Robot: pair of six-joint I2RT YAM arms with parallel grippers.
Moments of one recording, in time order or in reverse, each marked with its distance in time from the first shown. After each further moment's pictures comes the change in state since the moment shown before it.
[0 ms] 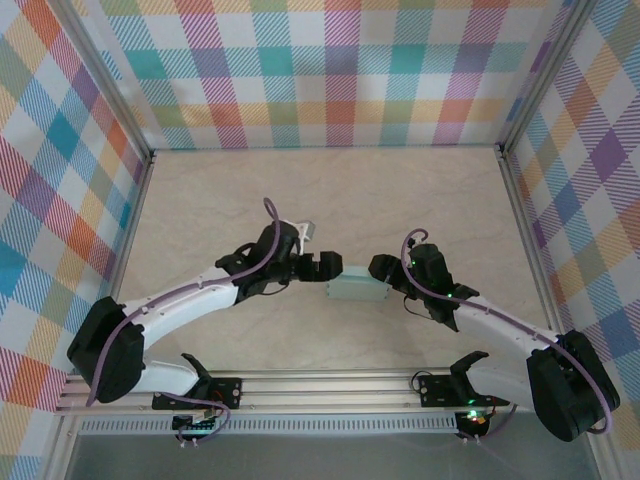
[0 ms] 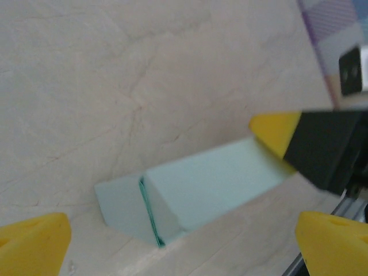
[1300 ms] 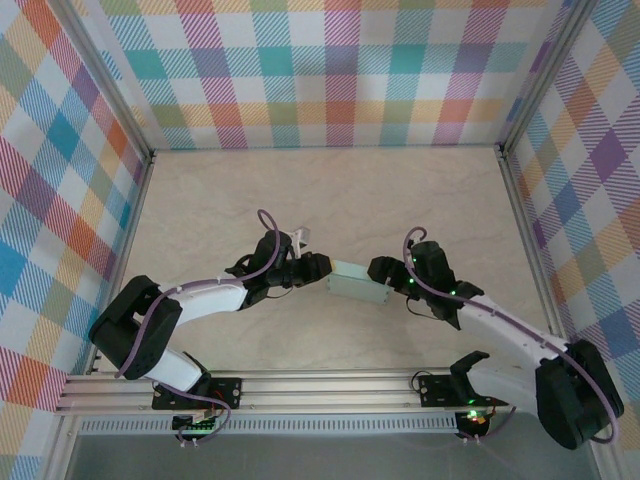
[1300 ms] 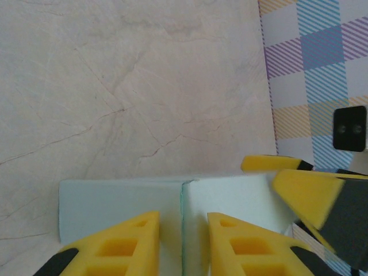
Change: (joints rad) left arm 0.053 0.147 -0.197 0.462 0.167 -0.216; right arm 0.000 -0.074 0.053 -0.163 -0.058 -0.026
